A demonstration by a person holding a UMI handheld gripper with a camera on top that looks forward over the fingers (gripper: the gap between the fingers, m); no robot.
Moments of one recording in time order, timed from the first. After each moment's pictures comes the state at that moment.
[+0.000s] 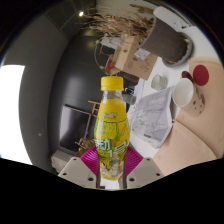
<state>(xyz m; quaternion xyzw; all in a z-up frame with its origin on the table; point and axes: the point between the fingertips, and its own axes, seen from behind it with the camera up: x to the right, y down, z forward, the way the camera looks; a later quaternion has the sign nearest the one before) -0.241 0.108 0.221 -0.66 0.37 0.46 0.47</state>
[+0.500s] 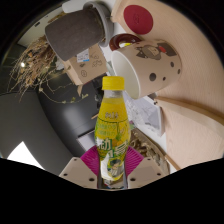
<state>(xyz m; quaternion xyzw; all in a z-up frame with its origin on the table) -0.182 0.148 0.175 -0.46 0.55 0.65 0.26</state>
